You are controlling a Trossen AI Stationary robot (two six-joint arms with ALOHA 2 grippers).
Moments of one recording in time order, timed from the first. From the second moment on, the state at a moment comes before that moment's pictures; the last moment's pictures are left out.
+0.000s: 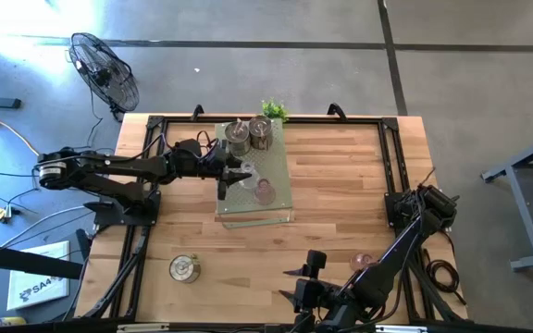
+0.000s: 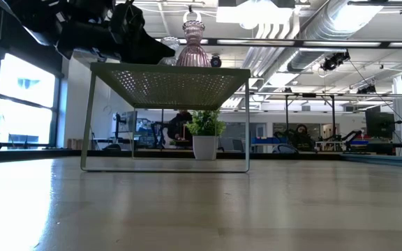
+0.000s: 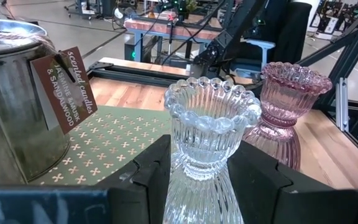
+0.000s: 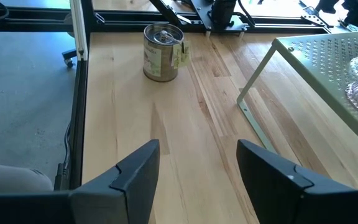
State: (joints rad) left arm 0.26 1.19 0.52 0.53 0.20 -0.09; right arm 0.80 1.94 1.70 -0.67 0.86 0.68
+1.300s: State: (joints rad) left arm 0.26 1.19 0.52 0.56 0.25 -0.08; right arm 0.80 1.94 1.70 -0.67 0.86 0.68
